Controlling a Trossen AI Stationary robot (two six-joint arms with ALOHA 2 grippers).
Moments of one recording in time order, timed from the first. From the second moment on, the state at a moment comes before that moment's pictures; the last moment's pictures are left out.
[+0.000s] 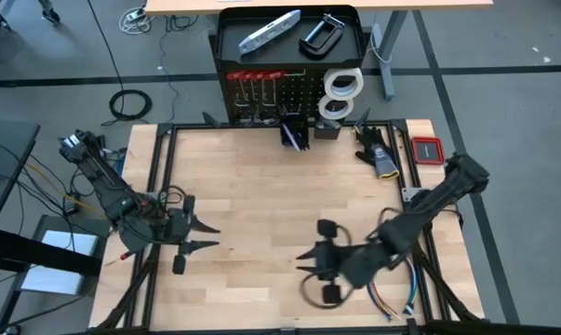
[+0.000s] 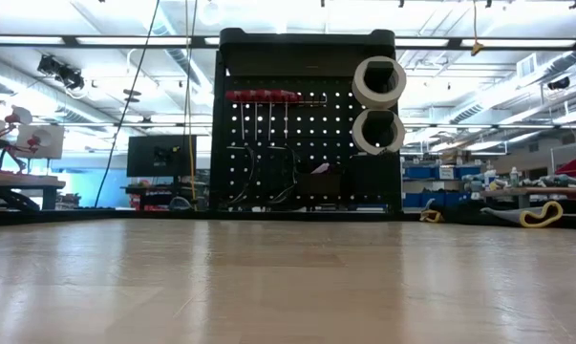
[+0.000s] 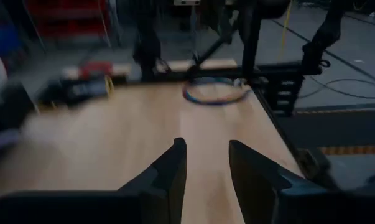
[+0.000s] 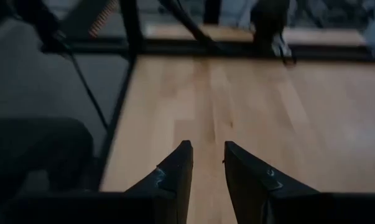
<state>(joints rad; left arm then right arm) -0.83 0.87 0.74 -0.22 -0.75 -0.27 0.64 1.60 1.42 -0.43 0.53 0.35</state>
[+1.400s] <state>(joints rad) -0.38 0.87 0.74 -0.12 -0.36 -0.09 0.38 0.97 1.17 -0.51 0.14 0.10</state>
